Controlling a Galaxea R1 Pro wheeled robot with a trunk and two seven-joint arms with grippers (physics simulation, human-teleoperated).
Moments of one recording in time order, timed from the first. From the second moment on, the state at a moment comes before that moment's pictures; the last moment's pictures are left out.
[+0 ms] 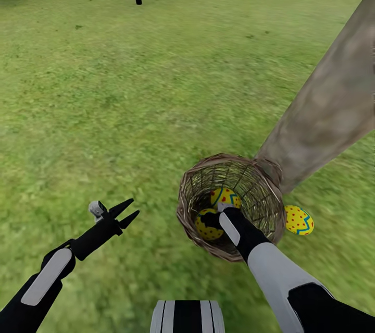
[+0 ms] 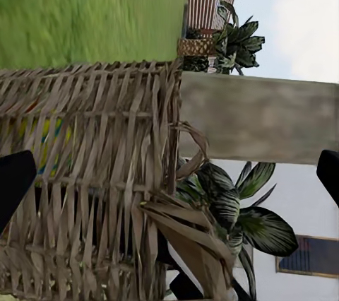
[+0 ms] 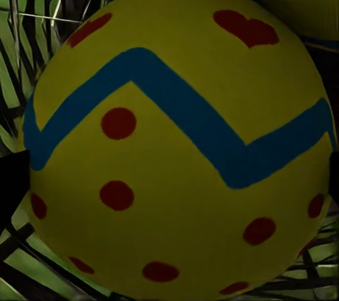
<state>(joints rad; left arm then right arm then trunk) -0.38 0.29 -0.10 -1.19 1.37 0.68 -0.67 -0.88 0.15 0.19 -0.50 -0.42 0.56 -0.21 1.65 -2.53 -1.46</state>
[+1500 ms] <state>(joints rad) -0.38 0.29 -0.10 -1.19 1.37 0.68 -0.67 -0.87 0.15 0.19 -0.45 -0.42 0.57 -0.22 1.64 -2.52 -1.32</state>
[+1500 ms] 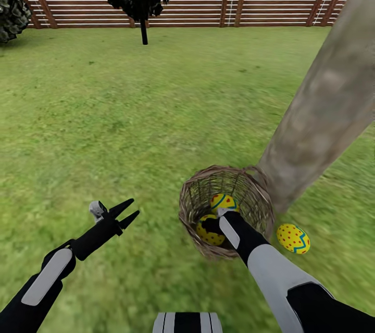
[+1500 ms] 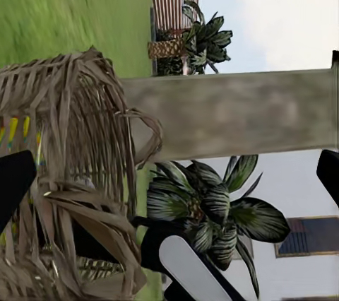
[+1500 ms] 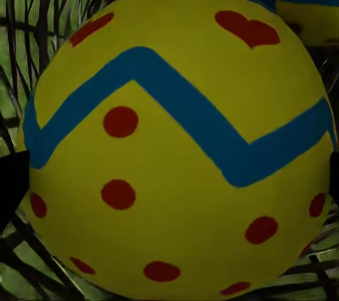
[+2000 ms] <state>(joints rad) -0.38 0.29 -0.10 -1.19 1.37 0.68 -0.67 -0.87 0.15 0.19 -0.45 -0.42 0.57 -0.22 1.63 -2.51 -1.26</state>
